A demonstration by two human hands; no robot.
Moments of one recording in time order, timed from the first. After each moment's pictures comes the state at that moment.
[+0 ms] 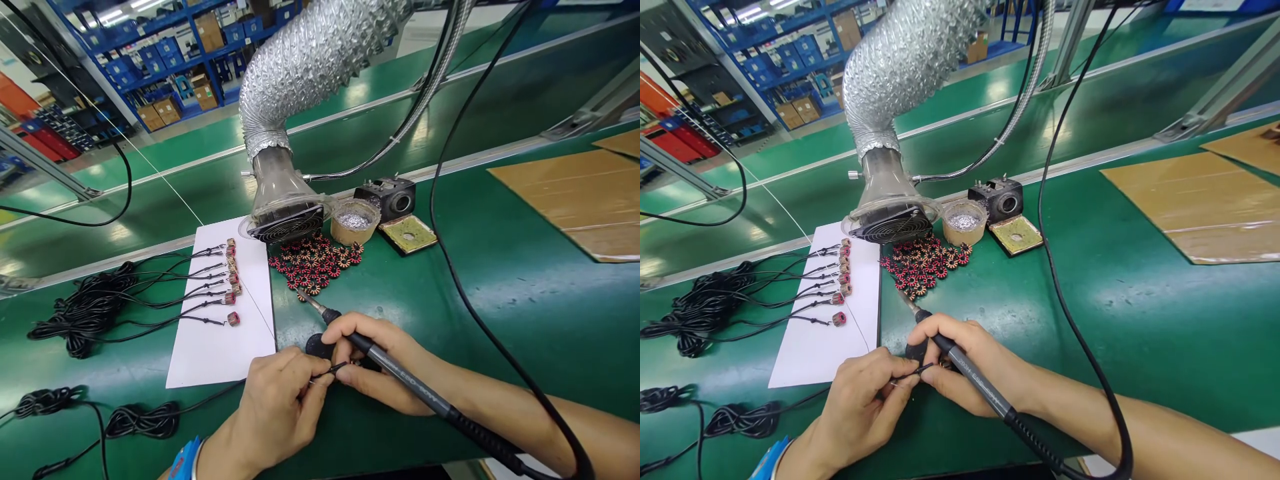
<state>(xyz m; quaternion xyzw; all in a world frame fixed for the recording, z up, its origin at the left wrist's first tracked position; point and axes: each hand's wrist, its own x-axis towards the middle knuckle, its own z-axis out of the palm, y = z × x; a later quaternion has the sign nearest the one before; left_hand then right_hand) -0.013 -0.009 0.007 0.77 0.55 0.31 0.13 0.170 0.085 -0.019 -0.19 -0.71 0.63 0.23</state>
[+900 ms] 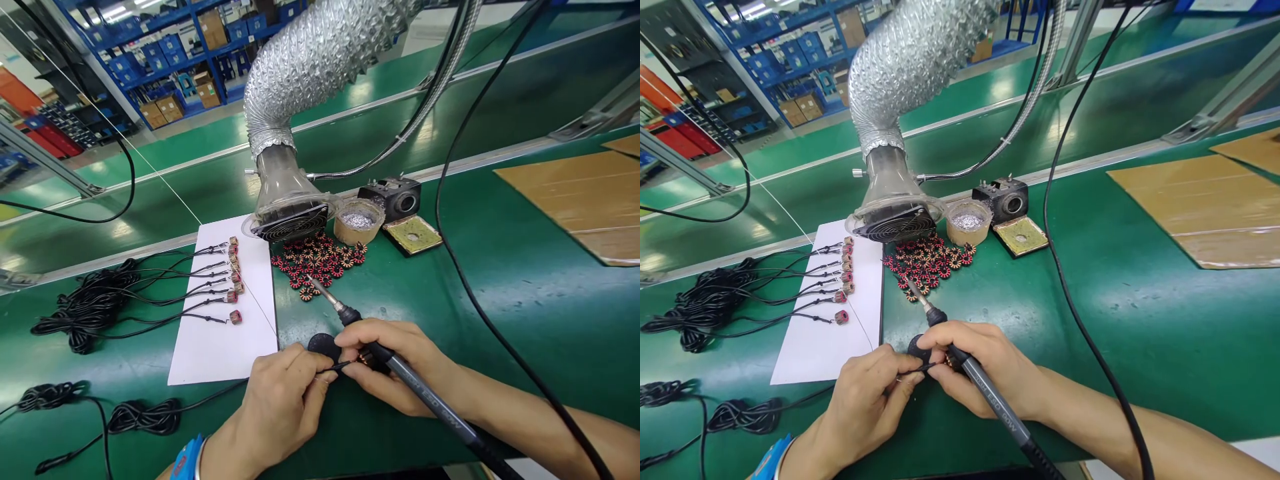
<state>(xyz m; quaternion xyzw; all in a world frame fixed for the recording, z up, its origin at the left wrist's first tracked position) -0.013 -0.008 0.005 0.77 0.56 0.30 0.11 0.177 0.086 -0.022 -0.15 -0.81 0.45 0.34</state>
